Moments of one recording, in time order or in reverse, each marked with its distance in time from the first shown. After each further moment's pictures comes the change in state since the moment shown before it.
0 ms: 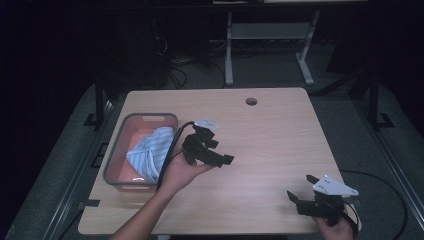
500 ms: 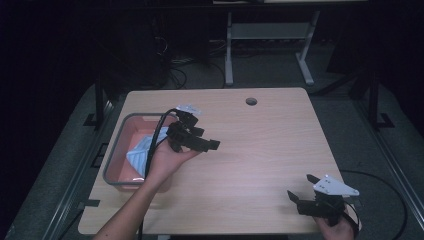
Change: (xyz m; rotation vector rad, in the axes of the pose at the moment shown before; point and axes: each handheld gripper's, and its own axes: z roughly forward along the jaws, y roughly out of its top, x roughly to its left) left arm 0.031 0.008 -0.039 -0.033 0.058 -0.073; right arm -0.001 0.001 -0.001 -0.006 -0.001 -0.007
